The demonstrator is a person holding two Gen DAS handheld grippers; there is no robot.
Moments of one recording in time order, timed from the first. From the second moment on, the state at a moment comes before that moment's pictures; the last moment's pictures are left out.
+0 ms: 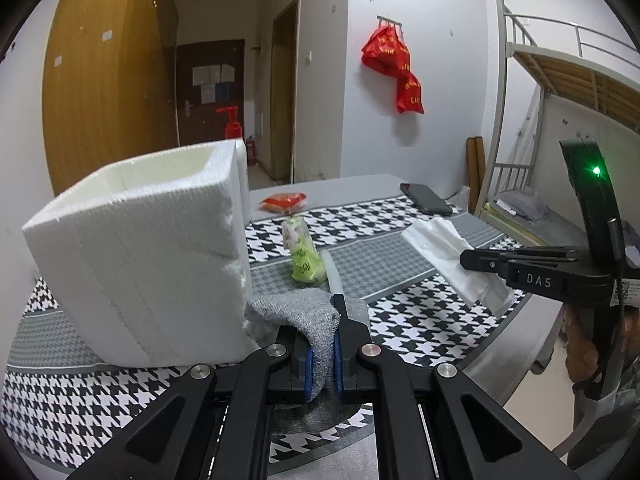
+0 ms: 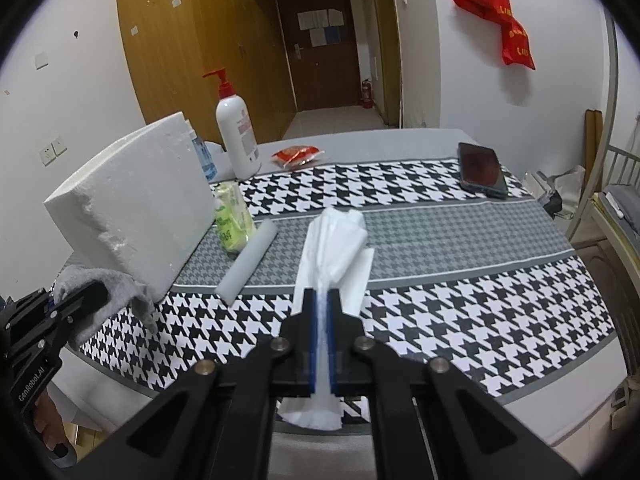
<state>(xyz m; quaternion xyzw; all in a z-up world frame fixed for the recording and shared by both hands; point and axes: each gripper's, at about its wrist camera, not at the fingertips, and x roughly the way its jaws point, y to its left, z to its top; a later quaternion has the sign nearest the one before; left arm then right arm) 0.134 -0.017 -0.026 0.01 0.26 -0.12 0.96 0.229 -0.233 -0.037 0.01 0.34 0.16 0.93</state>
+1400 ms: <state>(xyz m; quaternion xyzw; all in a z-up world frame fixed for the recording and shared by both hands) 0.084 0.030 0.041 0.03 0.14 -0.03 0.99 0.180 -0.184 0.034 -0.01 0.22 0.24 0.95</state>
